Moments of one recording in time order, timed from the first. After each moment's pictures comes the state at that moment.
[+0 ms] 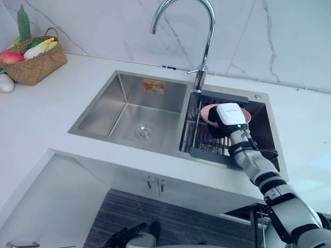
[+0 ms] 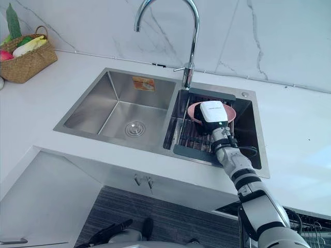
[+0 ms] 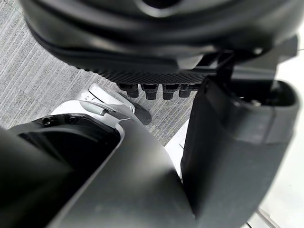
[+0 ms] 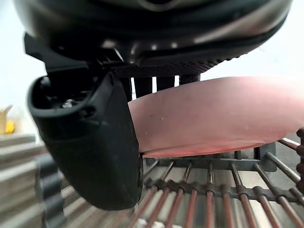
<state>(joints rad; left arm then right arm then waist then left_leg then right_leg) 0.19 0.16 0.15 0.88 -0.36 0.25 -0.21 -0.59 -0.48 0.31 0.76 -0.84 -0.16 -0.49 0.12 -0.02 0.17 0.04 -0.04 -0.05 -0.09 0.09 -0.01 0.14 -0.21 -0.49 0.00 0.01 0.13</state>
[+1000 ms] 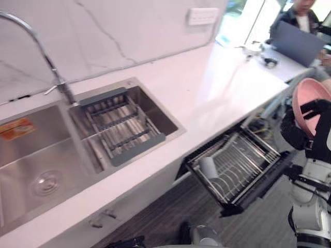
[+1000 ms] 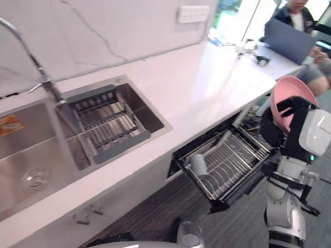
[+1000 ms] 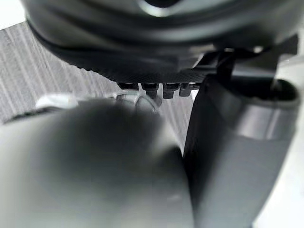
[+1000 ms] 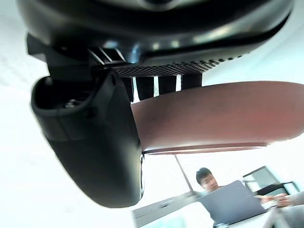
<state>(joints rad) 0.16 0.21 0.14 0.97 -0.28 0.31 -0.16 0.09 -0.38 -0.42 0.02 -0.65 -0.28 -0.64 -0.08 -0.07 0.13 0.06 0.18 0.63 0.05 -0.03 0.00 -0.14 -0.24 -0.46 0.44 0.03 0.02</state>
